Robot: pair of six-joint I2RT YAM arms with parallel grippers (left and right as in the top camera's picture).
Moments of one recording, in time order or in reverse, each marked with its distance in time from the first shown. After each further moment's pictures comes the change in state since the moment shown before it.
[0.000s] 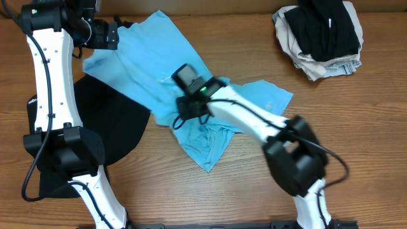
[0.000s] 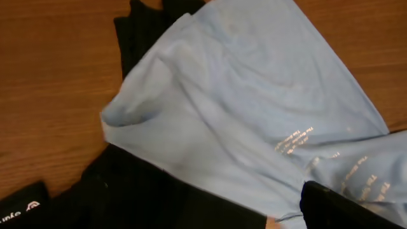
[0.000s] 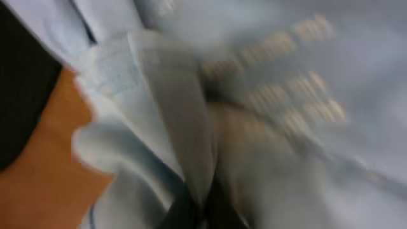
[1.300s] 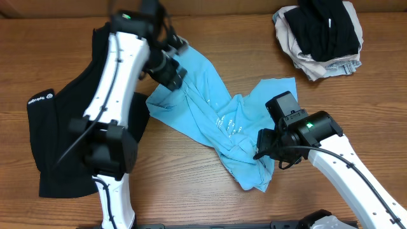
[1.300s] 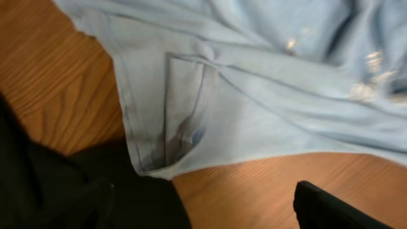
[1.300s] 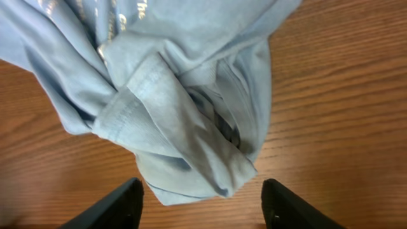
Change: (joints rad) left arm -0.384 0.000 -0.217 -0.160 -0.034 0.224; right arm -0.285 -0.790 -0.620 -0.348 -0.025 0.201
